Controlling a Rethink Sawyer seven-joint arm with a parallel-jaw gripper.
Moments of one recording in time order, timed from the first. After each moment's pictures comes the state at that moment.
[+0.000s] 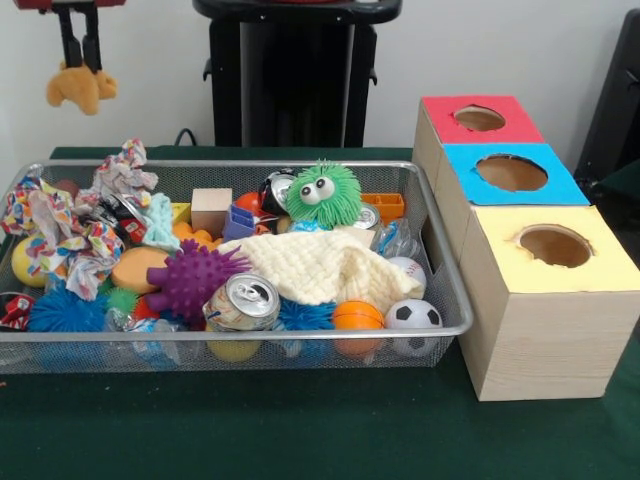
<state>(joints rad) -0.76 -0.94 0.24 1.71 -0.34 0.86 1.01</state>
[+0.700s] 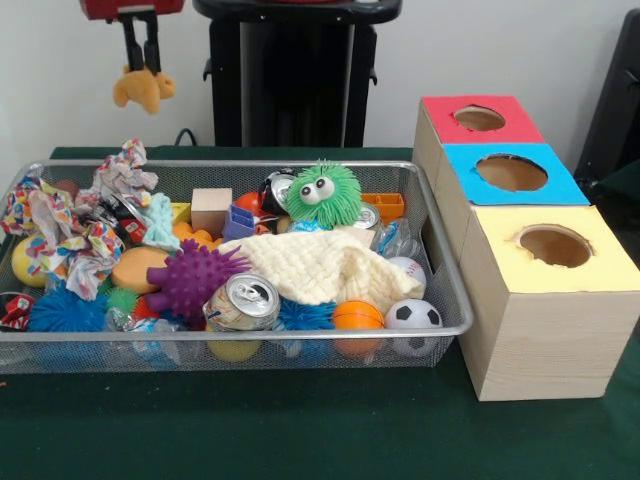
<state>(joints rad) -0.74 -0.97 0.18 1.91 -0.28 0.71 1.01</state>
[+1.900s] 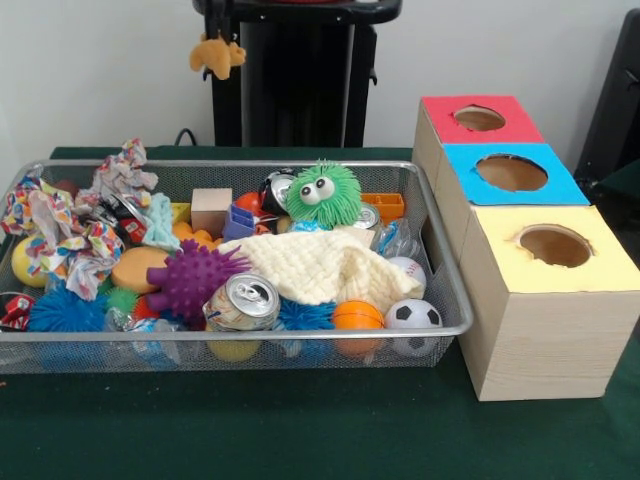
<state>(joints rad) -0.53 -1.07 -0.05 2.14 -0.14 0.60 1.06</state>
